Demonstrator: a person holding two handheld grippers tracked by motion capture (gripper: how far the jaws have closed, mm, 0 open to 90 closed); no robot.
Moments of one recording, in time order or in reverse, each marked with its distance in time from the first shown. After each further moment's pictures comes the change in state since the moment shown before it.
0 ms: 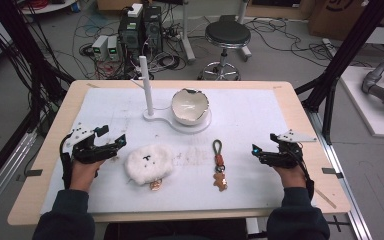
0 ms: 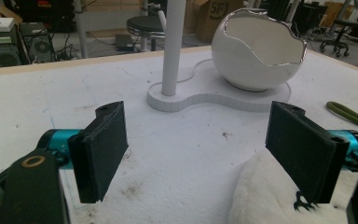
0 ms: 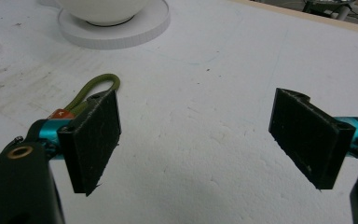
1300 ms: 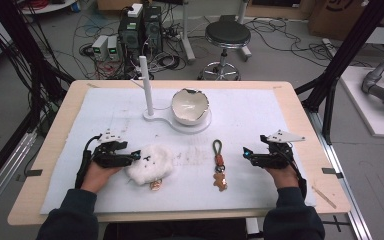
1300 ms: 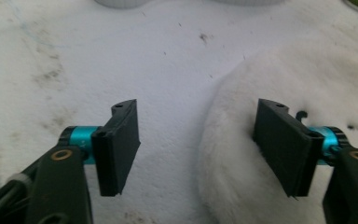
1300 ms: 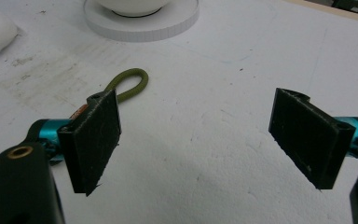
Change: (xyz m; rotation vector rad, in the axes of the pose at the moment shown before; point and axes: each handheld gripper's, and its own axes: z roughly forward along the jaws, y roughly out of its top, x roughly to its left) left arm -0.018 -0.025 0.040 0.384 -0.086 0.018; right arm 0.018 0.004 0.014 0.031 0.061 -0.045
